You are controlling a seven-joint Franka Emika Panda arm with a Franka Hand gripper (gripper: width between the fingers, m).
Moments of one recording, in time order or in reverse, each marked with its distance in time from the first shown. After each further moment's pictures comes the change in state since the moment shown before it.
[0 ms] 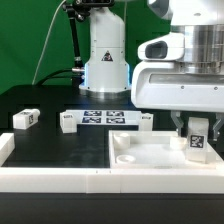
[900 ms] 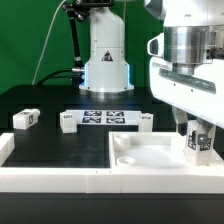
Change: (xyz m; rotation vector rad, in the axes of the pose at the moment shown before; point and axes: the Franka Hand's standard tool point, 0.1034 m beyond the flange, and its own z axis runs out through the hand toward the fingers) arm 0.003 0.007 0.000 0.010 -0.011 0.936
